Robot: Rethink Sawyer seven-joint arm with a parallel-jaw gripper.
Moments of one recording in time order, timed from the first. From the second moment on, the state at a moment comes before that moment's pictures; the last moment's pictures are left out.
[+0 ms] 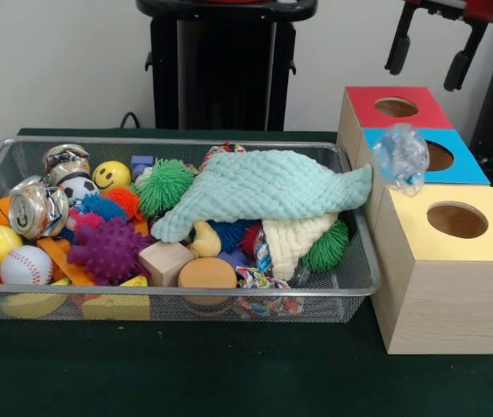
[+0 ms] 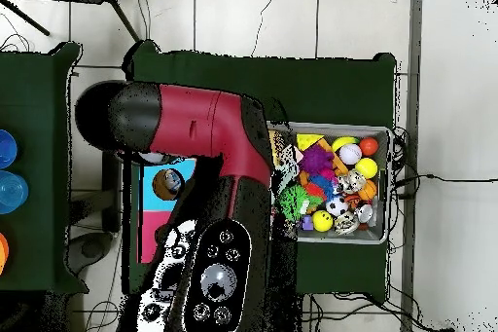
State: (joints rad) arm 0.16 -0.62 -0.32 1.21 0.19 1.08 2.01
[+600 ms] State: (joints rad) arm 0.16 -0.62 -0.32 1.21 0.19 1.08 2.01
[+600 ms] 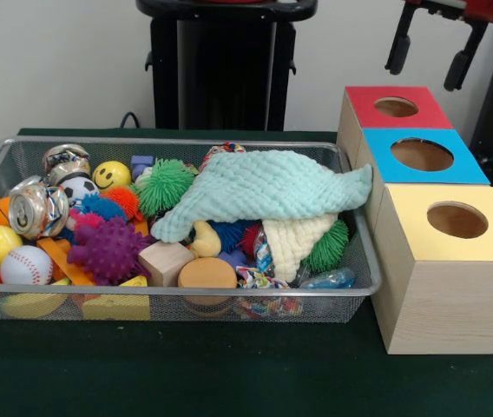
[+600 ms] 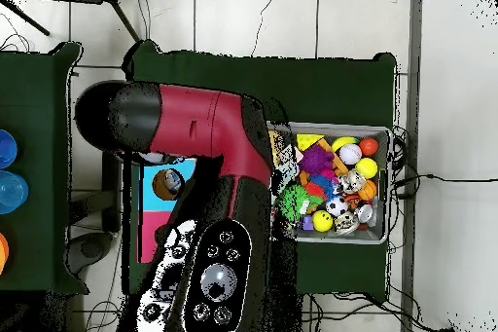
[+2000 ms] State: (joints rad) arm 0.00 -0.60 -0.31 1.29 0.18 0.81 2.01
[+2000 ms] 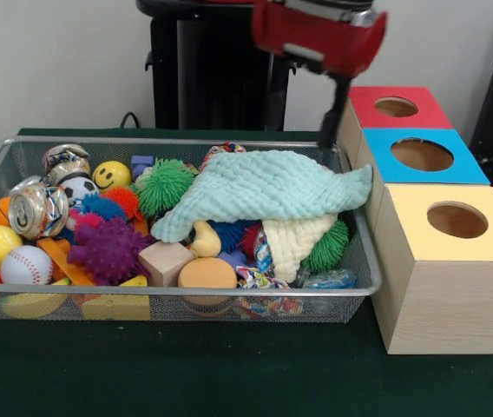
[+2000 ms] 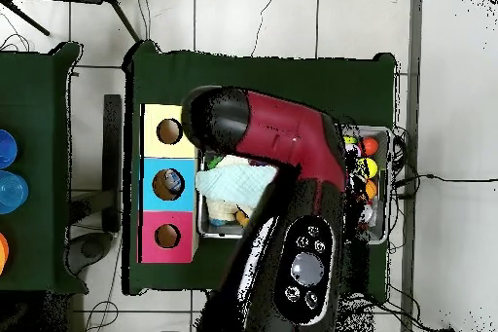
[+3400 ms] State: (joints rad) arm -0.14 -0.53 -0.18 1.34 0.07 0.60 2.01
